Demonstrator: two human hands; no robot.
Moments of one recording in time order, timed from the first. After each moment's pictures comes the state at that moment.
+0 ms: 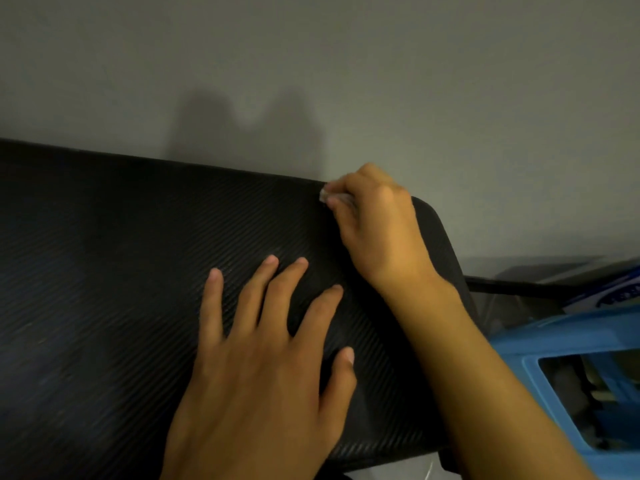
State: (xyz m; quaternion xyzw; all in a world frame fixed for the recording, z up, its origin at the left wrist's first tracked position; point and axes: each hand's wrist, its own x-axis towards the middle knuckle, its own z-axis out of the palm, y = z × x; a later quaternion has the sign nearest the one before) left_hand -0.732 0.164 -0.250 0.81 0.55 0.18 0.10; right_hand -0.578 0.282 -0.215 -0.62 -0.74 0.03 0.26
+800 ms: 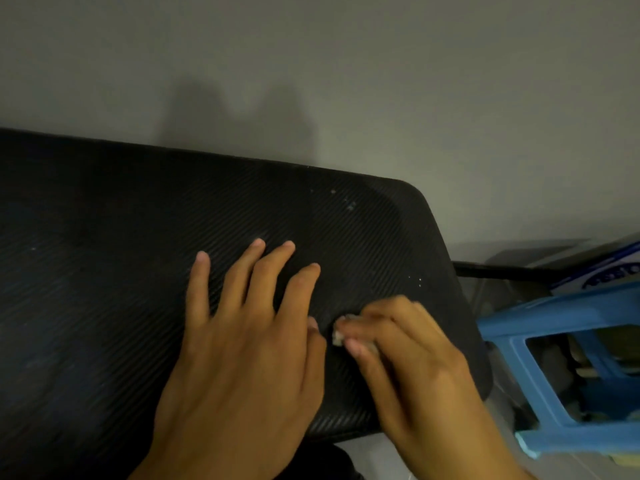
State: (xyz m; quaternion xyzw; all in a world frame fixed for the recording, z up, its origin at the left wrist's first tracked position) left_hand -0.734 0.164 -0.242 0.81 0.56 0.16 0.12; right_hand -0.558 0.124 -0.220 -0.59 -0.77 0.08 0.24
